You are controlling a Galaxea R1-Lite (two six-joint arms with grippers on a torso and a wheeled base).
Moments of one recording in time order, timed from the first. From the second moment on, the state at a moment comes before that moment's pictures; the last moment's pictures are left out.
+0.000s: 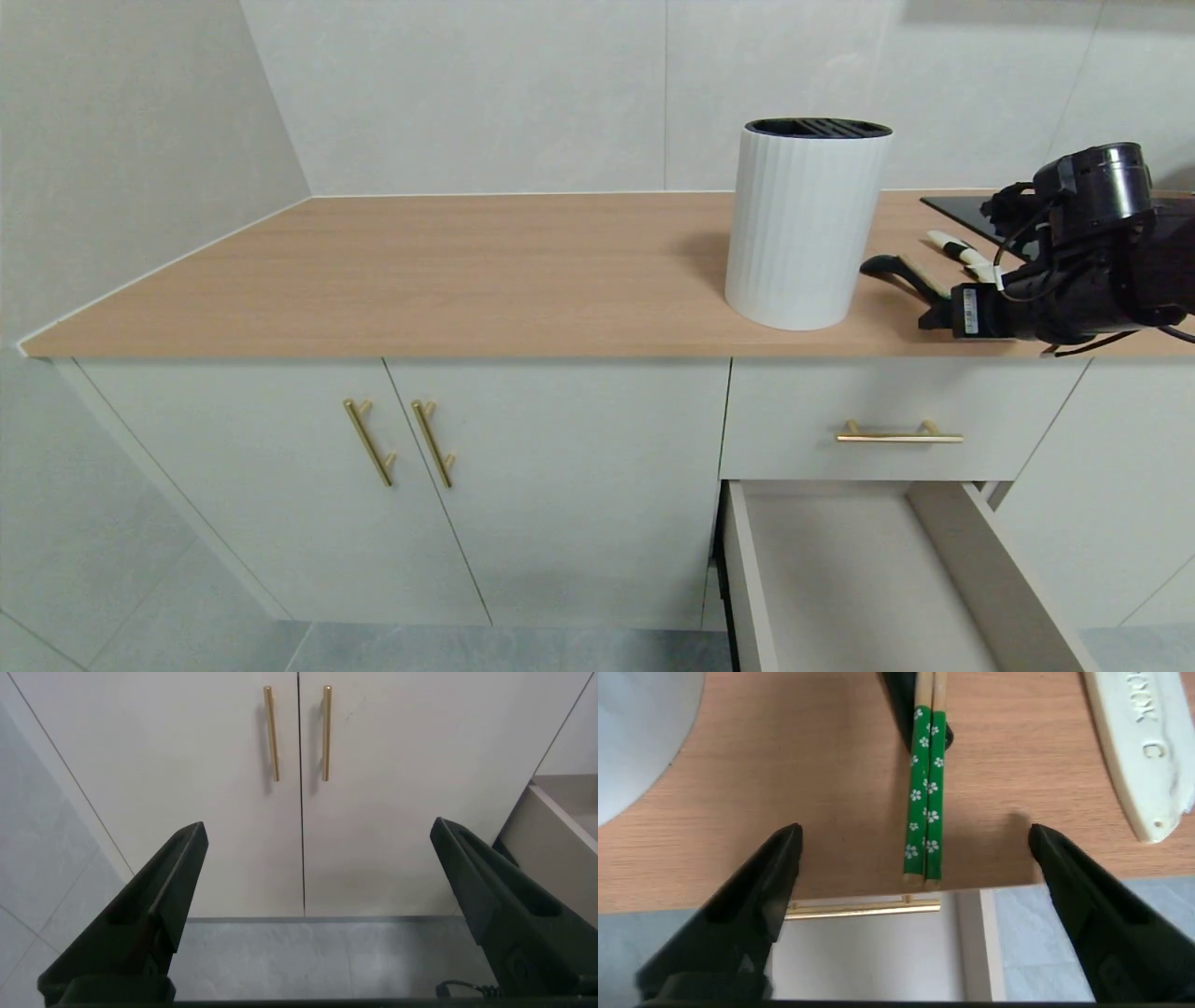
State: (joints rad) left arm 0.00 0.00 0.00 0.00 -0.03 0.01; right arm 0.12 1.81 -1.43 0.18 -0.21 0.08
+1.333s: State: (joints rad) left arm 0.00 0.00 0.00 0.00 -0.03 0.01; right arm 0.19 1.44 -1.17 0.23 -0.24 0.20
